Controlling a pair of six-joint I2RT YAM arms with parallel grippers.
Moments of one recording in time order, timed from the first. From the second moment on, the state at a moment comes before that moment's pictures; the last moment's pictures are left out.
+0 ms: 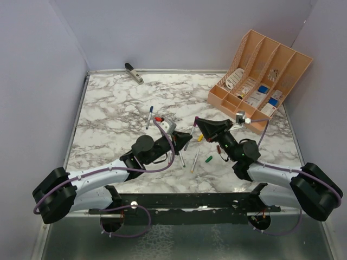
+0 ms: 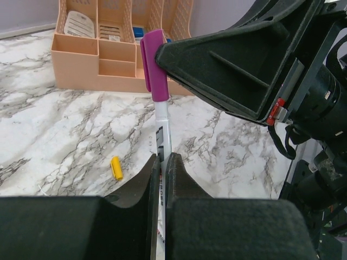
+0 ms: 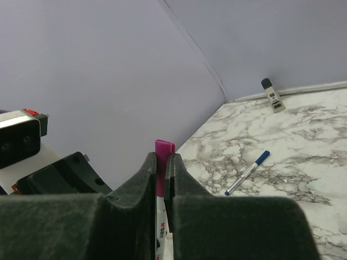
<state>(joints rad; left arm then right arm) -0.95 1.11 0.49 0.65 0.01 -0.29 0.72 1.18 0.29 1.31 0.01 0.62</state>
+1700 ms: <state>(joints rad) -0.87 1.12 0.47 0.72 -0.02 -0.24 0.83 1.35 0.32 1.45 0.14 0.59</state>
